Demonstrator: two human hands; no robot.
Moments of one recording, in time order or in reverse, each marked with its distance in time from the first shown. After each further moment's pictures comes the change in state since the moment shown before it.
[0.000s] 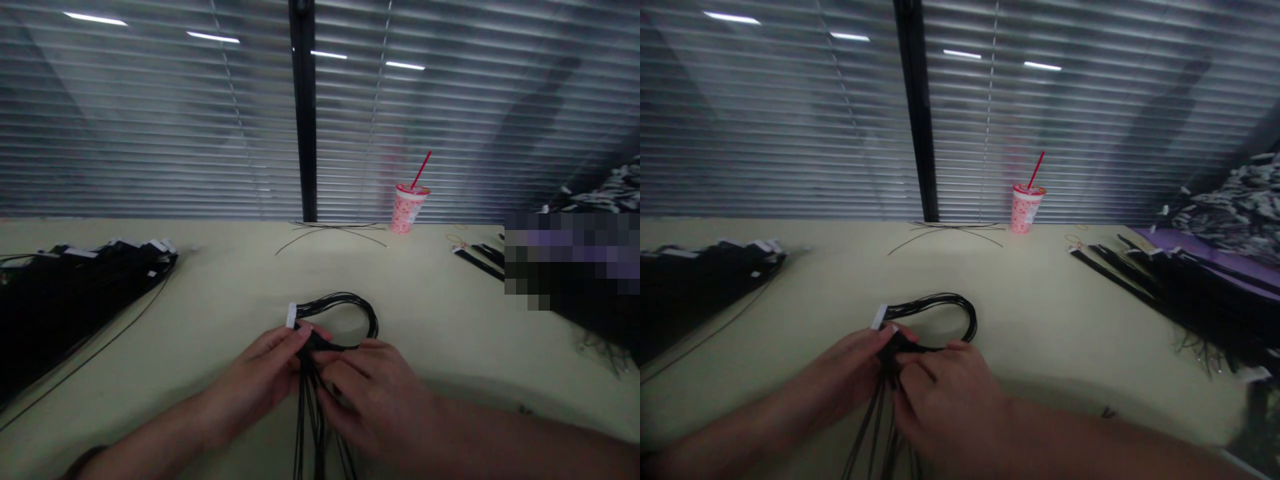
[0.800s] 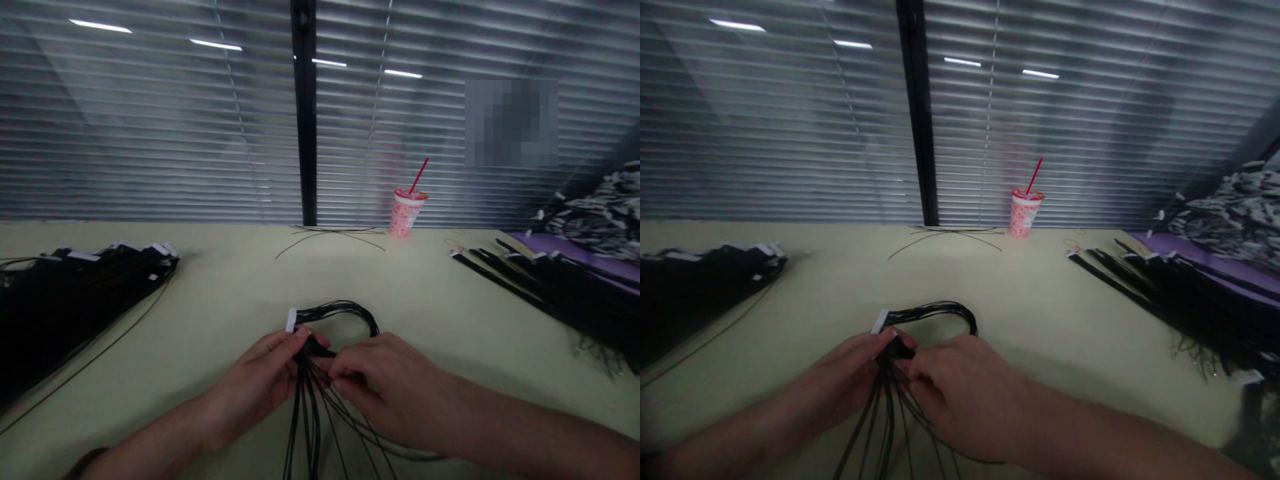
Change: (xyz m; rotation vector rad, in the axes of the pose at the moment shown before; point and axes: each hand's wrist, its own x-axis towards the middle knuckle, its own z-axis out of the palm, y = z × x) left_hand 0.000 0.004 0.005 -0.070 -0.058 0.021; right_hand 0.007 0.009 -0.032 0.243 -0.270 0.122
